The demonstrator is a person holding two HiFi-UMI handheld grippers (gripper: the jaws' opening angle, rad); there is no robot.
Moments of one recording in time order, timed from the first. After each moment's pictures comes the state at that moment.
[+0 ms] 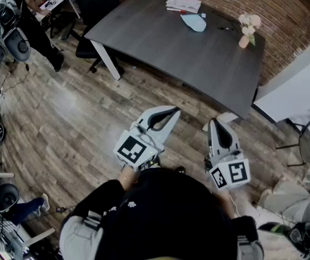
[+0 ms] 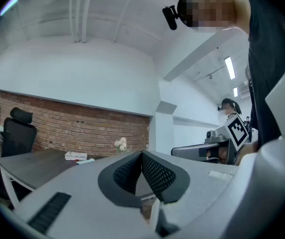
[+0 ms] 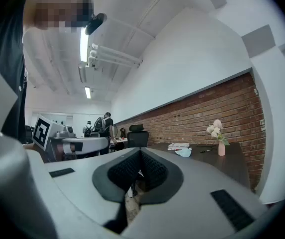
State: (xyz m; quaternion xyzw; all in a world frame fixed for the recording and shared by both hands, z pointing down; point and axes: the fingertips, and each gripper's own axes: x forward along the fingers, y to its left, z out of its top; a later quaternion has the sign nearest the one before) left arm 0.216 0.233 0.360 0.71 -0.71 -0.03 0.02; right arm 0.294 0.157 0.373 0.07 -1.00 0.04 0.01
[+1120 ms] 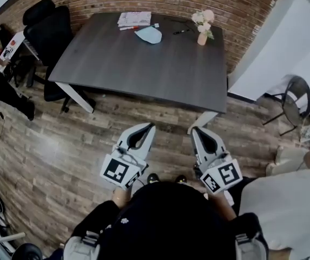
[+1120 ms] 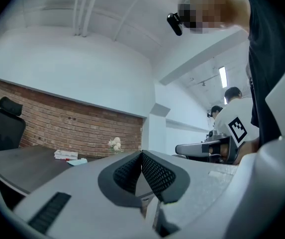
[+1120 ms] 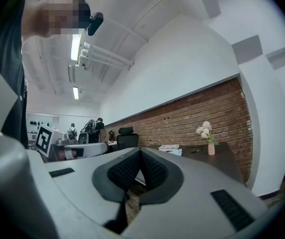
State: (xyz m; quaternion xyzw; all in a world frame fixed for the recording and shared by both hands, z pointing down) left arm 0.178 0.230 0.371 0.75 -0.66 -0.04 0.02; right arm 0.282 0.160 0.368 0.15 -0.99 0.05 -0.01
